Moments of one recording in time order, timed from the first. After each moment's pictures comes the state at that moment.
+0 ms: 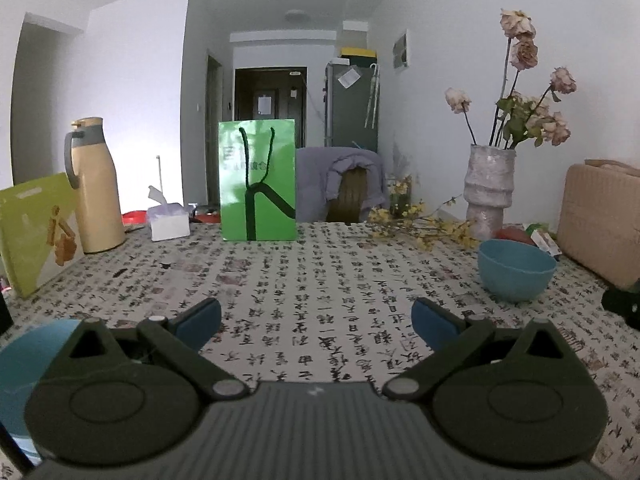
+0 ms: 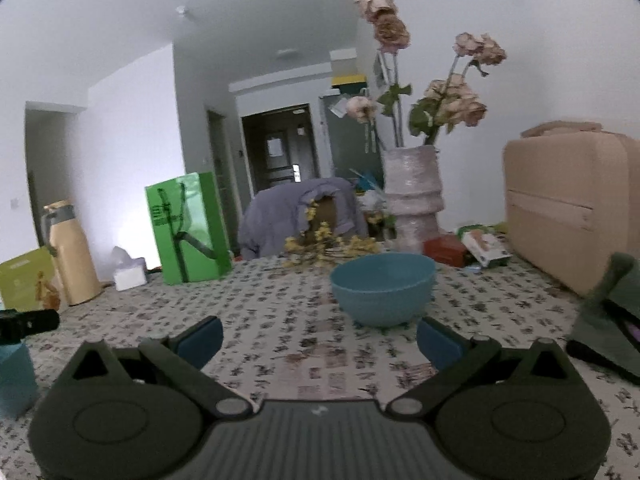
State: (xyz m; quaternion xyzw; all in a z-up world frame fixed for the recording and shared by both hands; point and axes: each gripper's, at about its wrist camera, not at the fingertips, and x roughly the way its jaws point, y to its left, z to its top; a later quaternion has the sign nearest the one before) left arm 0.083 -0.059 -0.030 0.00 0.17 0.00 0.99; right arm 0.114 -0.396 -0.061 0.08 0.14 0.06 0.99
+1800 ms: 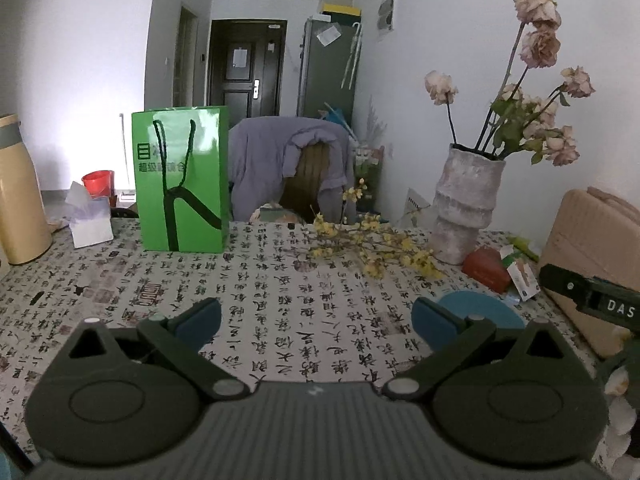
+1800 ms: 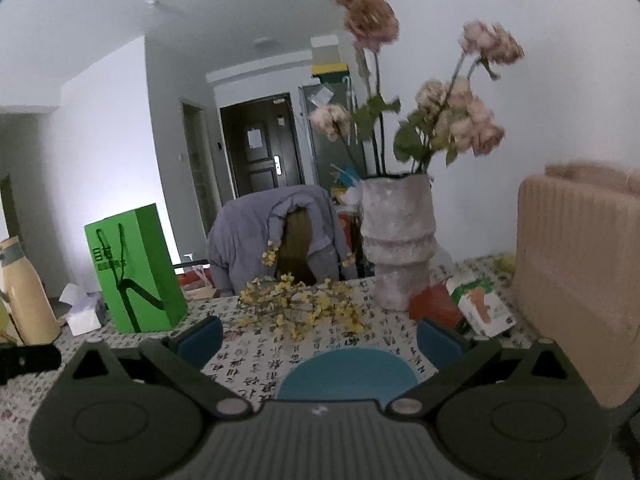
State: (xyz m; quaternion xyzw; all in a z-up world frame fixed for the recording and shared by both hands) left arm 0.243 -0.136 0.041 -0.03 0.24 -0.04 0.97; right arm 0.290 -0.440 0.014 0.10 0.17 0.05 0.98
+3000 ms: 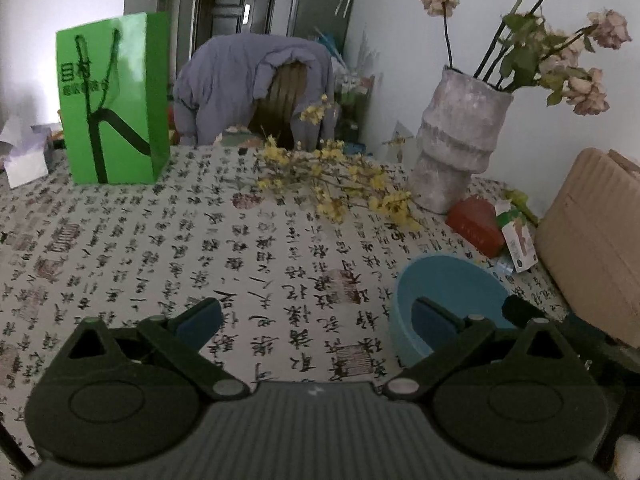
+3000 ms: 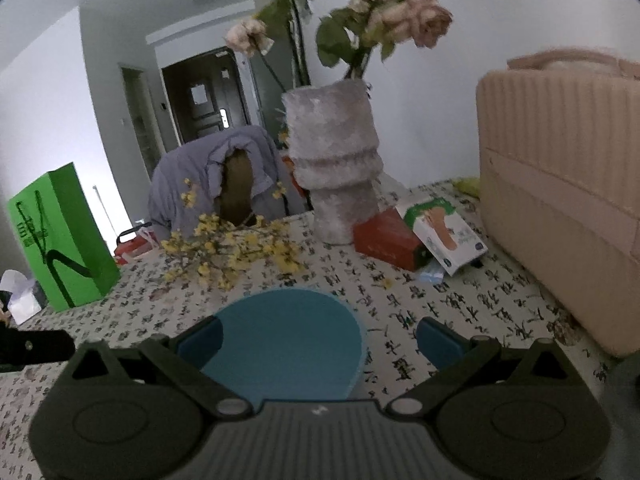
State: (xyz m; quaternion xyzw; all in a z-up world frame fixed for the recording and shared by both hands) left arm 0.340 -0.210 -0.010 -0.06 0.36 -0.06 0.93; right arm 0.353 -0.475 -0.051 0.12 0.26 -0.02 0.96
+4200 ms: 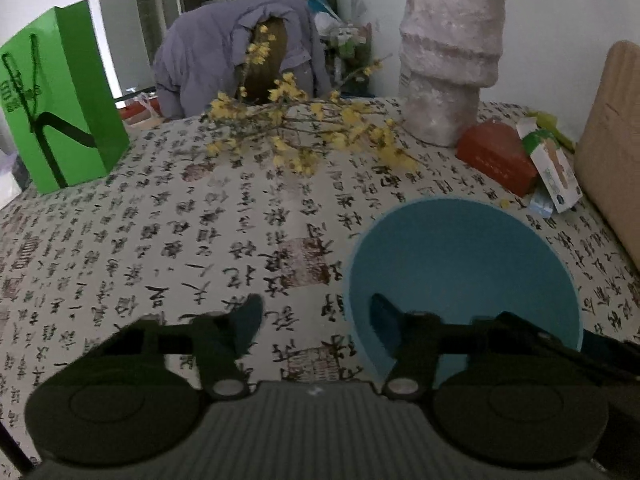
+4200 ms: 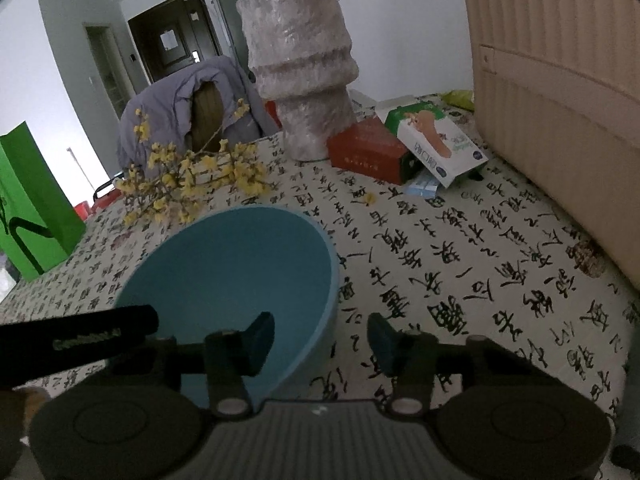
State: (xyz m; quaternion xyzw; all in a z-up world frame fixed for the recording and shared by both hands) left arm 0.398 -0.297 -0.076 0.04 0.41 -0.03 0.91; right arm 0.392 -0.483 -0.101 0.15 0.36 -0.03 0.92
